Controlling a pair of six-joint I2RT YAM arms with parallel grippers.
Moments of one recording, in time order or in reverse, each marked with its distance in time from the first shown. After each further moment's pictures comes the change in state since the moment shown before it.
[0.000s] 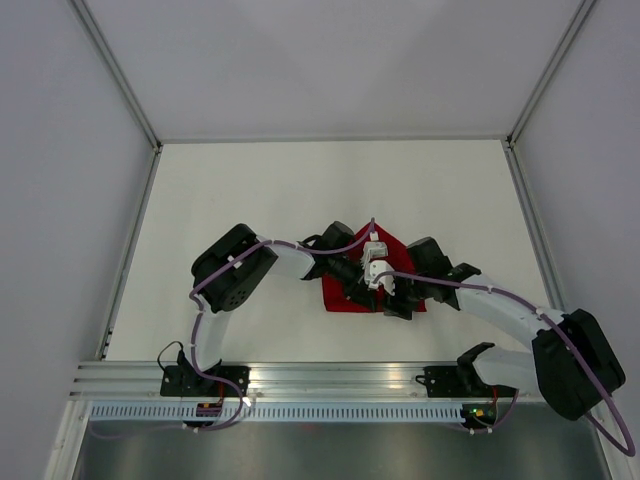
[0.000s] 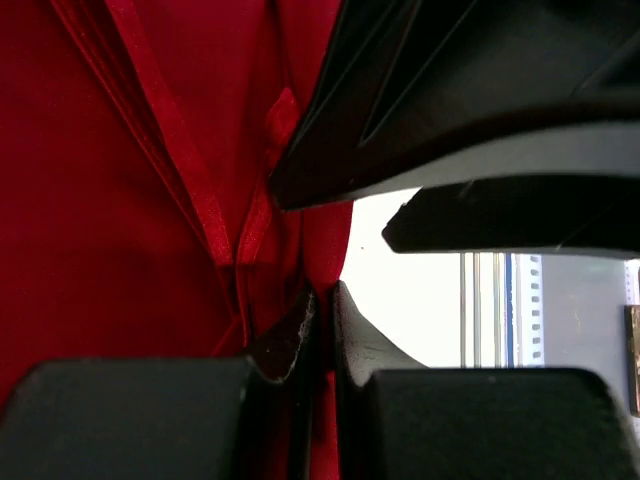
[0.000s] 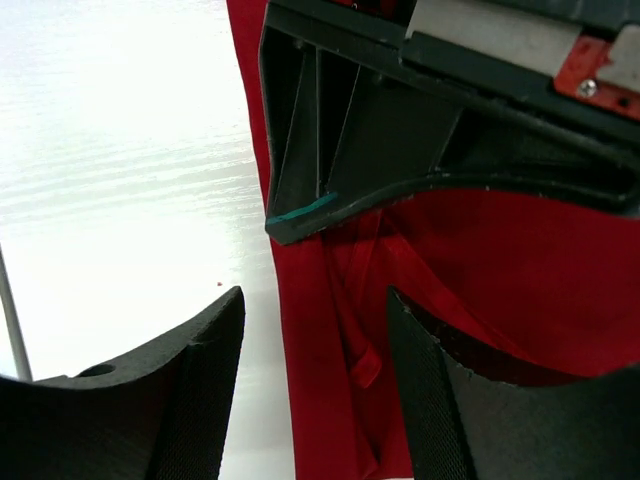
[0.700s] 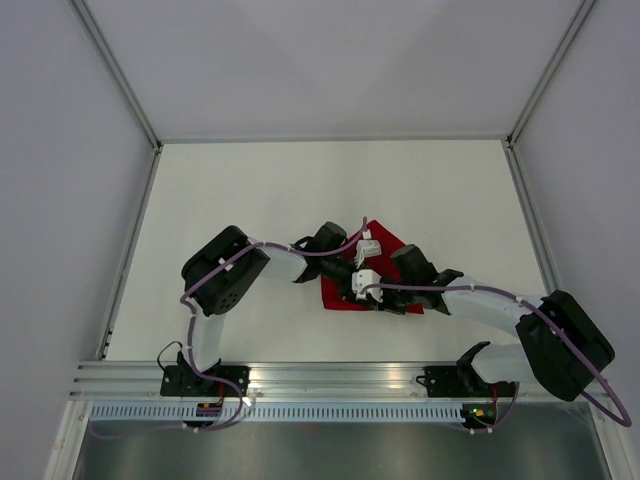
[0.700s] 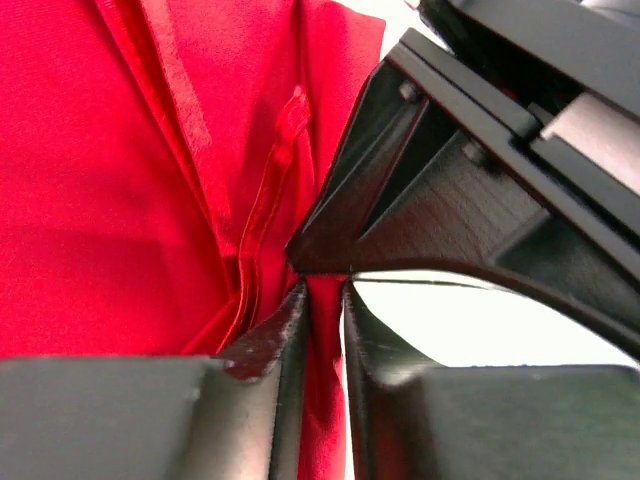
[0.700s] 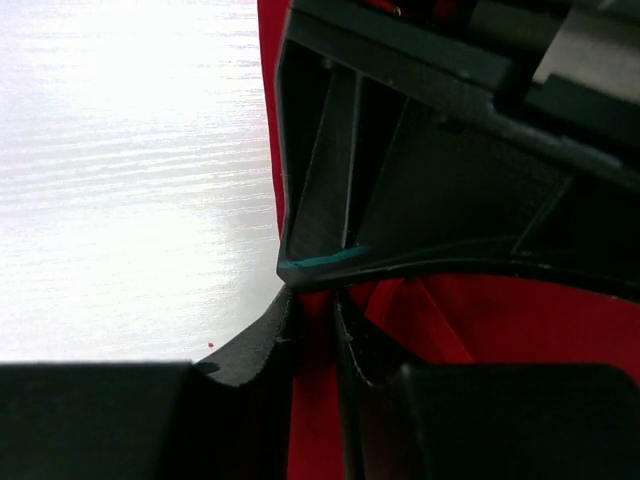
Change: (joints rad) left arm 0.016 -0.047 -0.065 0.061 -0.035 -0.007; right arm 0.120 0.108 -0.043 0.192 0.081 0.018
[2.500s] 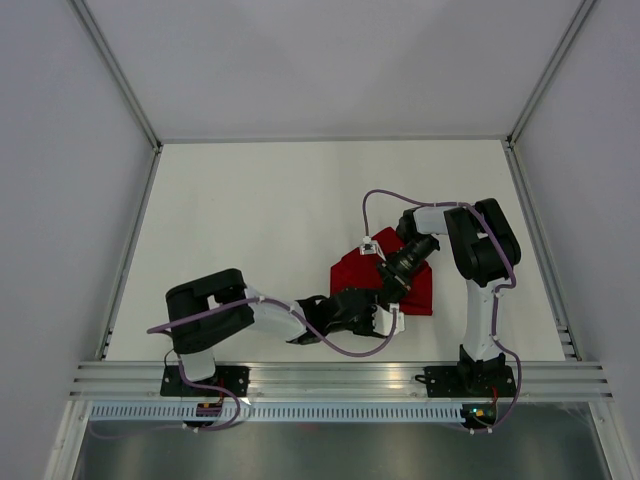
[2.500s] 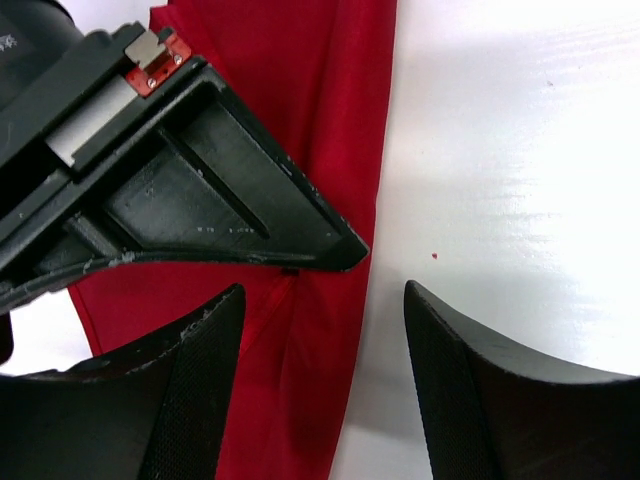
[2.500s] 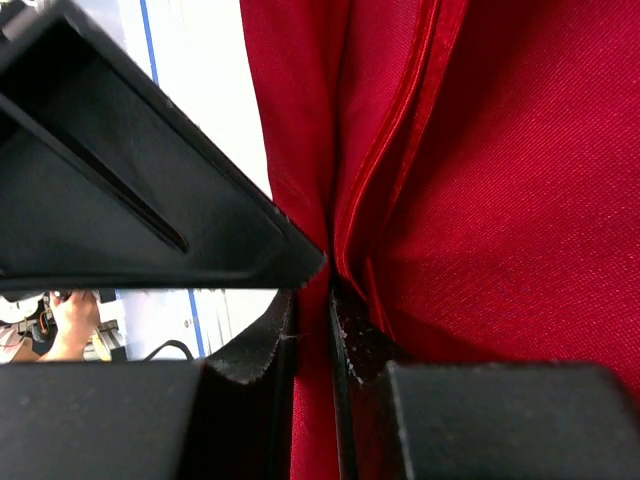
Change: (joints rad) left arm -0.443 -0.245 -0.299 0.321 -0.997 0.647; right arm -0.332 0.809 0.676 -0.969 -0.470 -0.258
